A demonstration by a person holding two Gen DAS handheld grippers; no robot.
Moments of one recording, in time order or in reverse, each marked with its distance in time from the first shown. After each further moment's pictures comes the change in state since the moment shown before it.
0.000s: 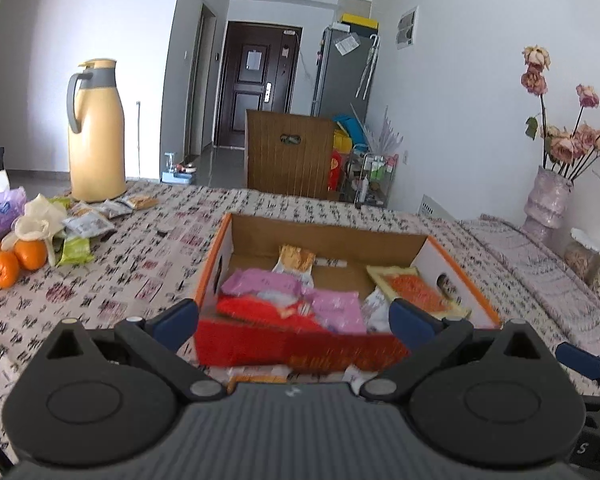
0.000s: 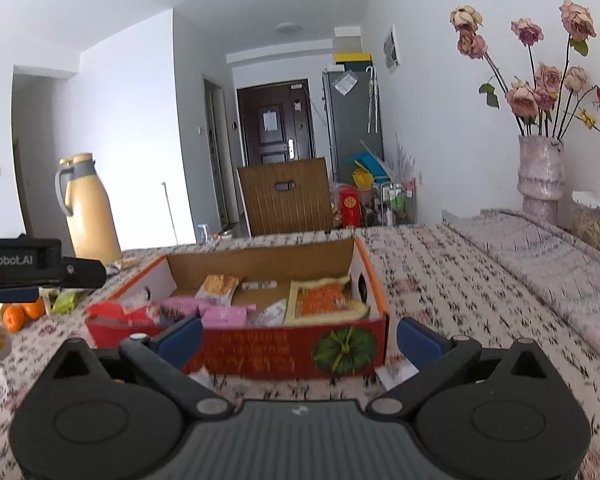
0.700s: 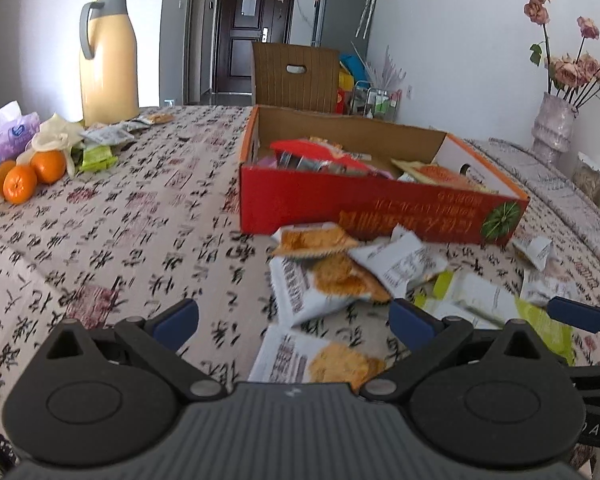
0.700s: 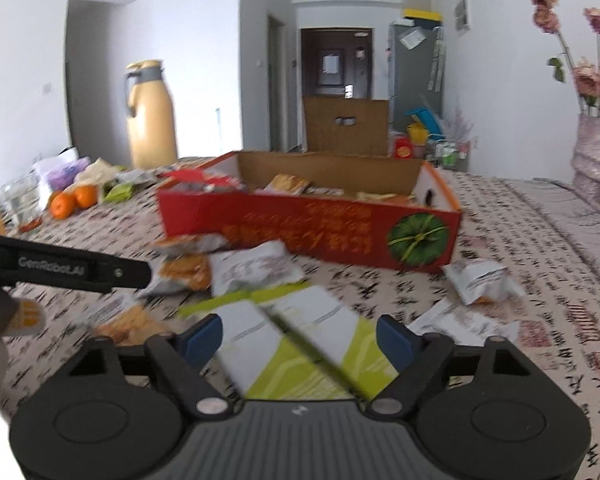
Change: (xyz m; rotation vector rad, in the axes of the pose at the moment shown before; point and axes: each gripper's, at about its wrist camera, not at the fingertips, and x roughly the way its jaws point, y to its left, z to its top) left arm -0.008 0.043 -0.079 0.041 0.176 0.005; right arm -0.022 0.042 -0.062 -0.164 0.188 0.133
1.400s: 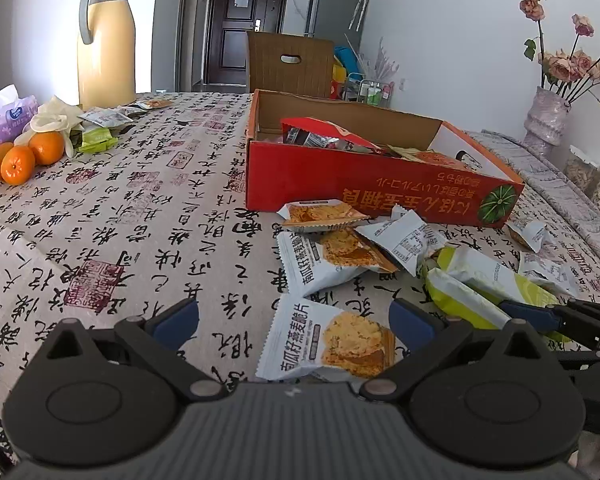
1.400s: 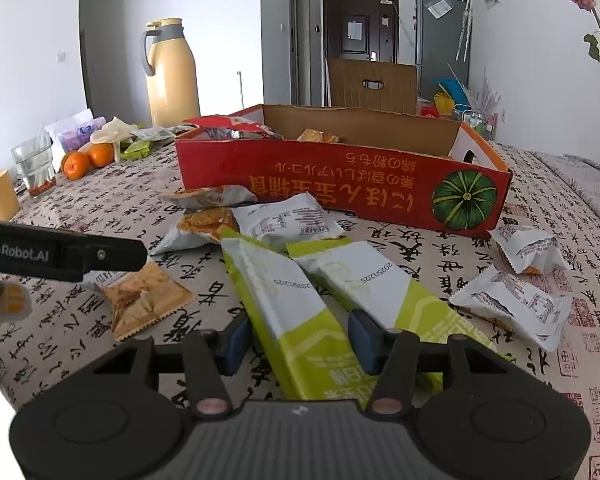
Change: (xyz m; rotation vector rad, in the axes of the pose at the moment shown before) left arm -0.004 0.012 -0.012 -0.005 0.025 -0.037; right arm 0.026 0.011 -0.008 -0.024 0.109 0.051
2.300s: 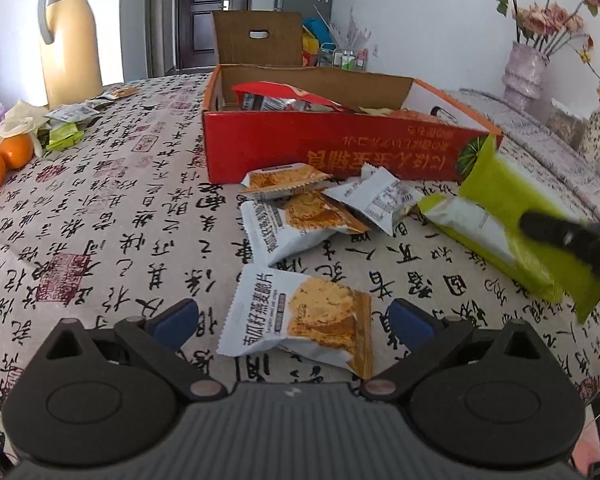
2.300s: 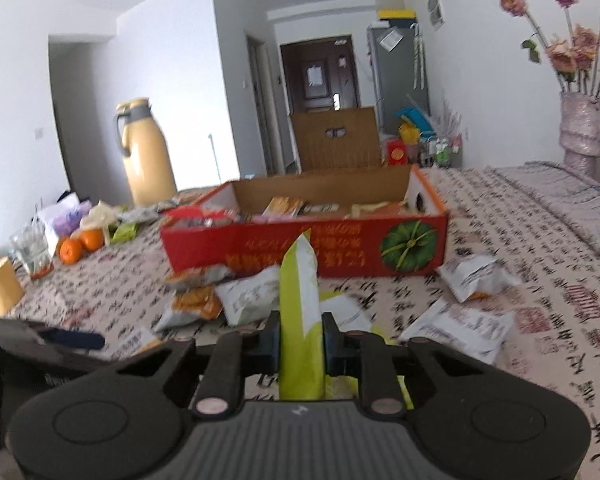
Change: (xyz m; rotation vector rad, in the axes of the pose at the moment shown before) left arm 0.013 -0.021 -0.009 0.108 0.085 -0.031; right arm -0.052 -0.026 0.010 0.159 -0.181 -0.031
